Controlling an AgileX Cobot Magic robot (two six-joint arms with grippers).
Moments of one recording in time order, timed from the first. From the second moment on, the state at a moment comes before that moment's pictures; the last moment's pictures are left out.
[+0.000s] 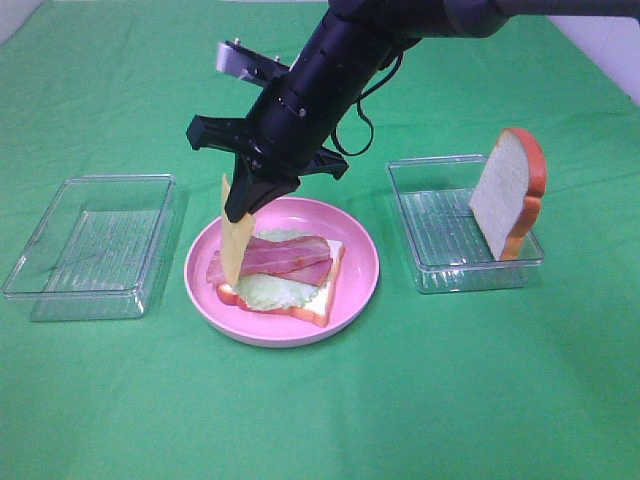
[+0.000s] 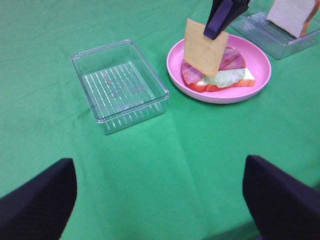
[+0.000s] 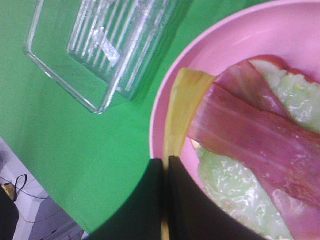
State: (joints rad) left arm -0.55 0.00 -0.50 0.12 1.06 -0.13; right arm 0.59 2.23 -1.79 0.63 0.98 -0.16
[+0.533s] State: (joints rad) left arm -0.55 0.00 -0.50 0.12 1.06 -0.13; right arm 0.59 2.26 -1.79 0.33 0.96 0.09
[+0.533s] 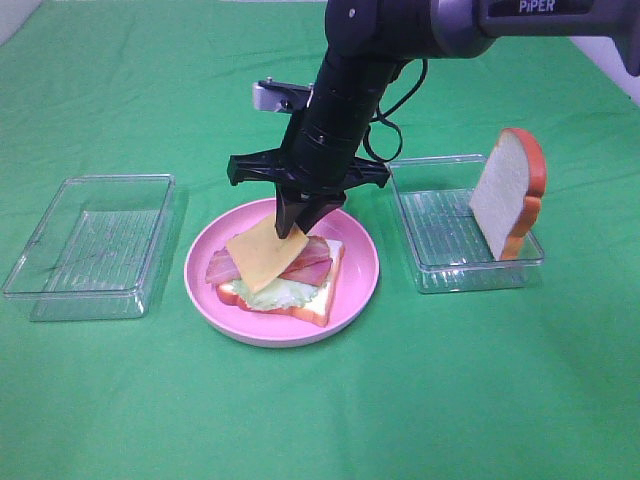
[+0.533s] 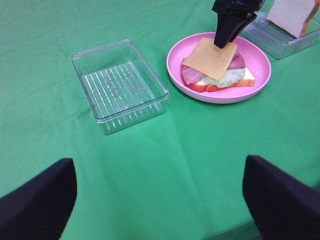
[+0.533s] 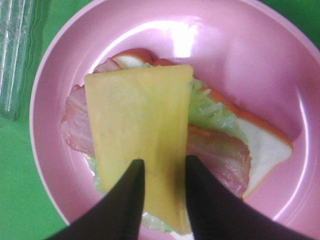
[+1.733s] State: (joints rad) left arm -0.55 0.00 -0.50 0.12 1.06 -0.13; right arm 0.25 1.98 -1.79 -0.06 1.21 0.17
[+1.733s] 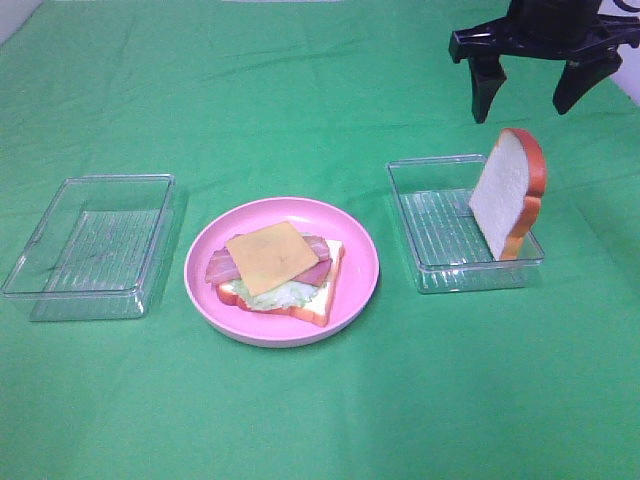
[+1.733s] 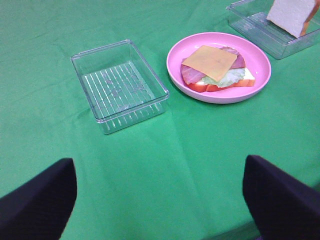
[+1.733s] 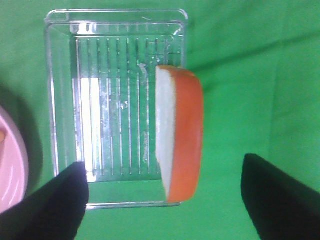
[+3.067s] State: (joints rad) left arm -0.55 0.00 -0.50 0.12 1.06 -0.13; right arm 0.16 2.13 -1.79 0.08 1.22 0.11
